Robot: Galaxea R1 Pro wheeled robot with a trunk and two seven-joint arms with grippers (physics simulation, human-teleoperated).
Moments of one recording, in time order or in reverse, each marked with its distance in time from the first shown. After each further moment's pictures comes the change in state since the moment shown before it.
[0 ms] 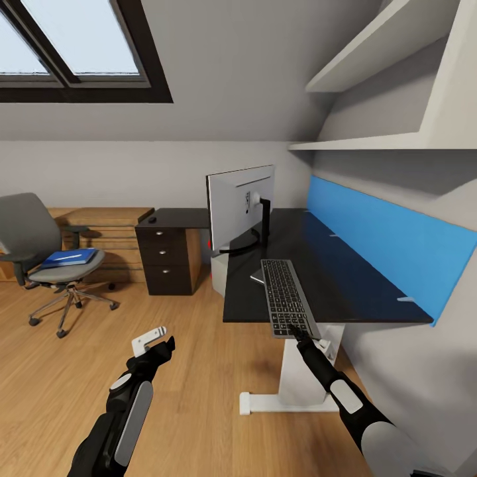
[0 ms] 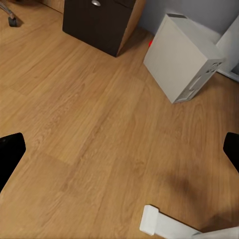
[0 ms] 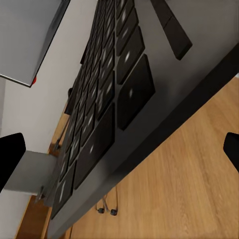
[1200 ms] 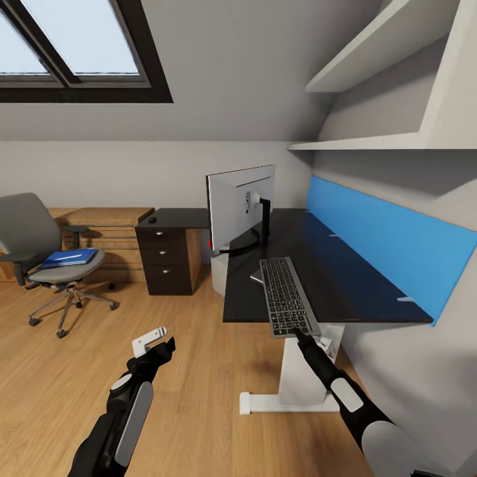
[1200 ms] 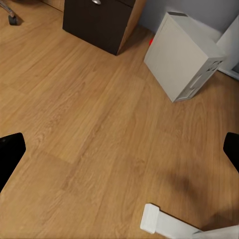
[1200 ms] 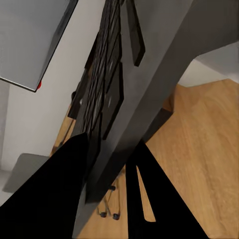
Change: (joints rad) left arm 0.000 0.000 0.000 0.006 0.000 0.000 0.000; right arm 0.000 0.000 -0.006 -0.015 -0.004 -0.001 0.003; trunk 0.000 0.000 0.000
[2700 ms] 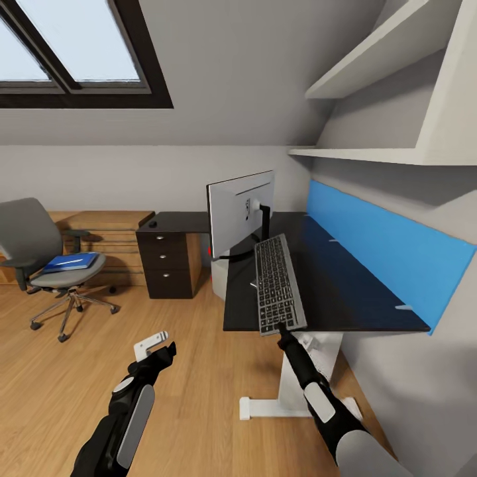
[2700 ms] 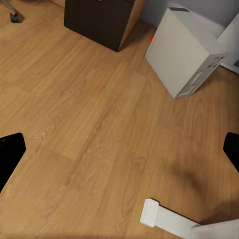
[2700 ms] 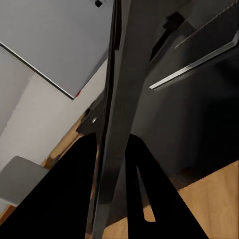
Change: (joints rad) left arm 0.000 0.001 -0.001 0.040 -0.003 -0.006 -0.001; right arm 0.046 0.129 0.019 -0.076 0.154 -0.333 -0.002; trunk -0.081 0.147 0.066
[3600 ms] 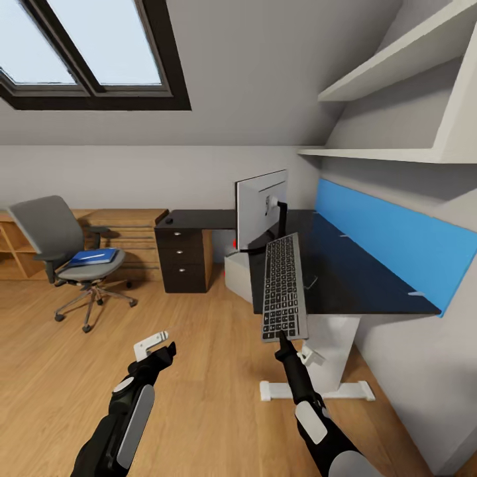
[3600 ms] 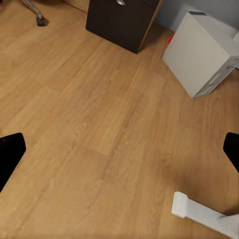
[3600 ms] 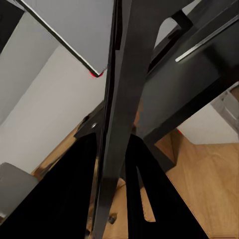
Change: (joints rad) left arm 0.000 -0.001 0.000 -0.001 -0.003 -0.001 0.000; right arm 0.065 0.050 0.005 0.012 -0.001 -0.246 -0.007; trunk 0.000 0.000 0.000
